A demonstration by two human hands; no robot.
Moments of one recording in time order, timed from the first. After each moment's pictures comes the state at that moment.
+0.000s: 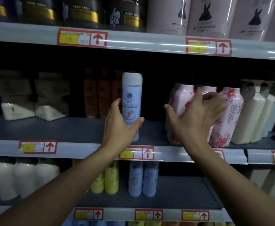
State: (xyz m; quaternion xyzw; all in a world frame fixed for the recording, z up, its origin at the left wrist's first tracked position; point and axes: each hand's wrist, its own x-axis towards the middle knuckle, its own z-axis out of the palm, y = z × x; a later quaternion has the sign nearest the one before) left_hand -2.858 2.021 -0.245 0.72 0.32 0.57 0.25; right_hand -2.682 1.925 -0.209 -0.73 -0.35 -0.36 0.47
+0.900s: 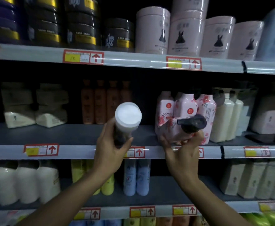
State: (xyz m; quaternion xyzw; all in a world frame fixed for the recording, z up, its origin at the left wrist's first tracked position) left_hand -2.891 1.969 -0.275 0.74 0.22 0.60 0.21; right_hand -2.708 1.855 -0.284 -0.59 -0.45 -0.20 0.65
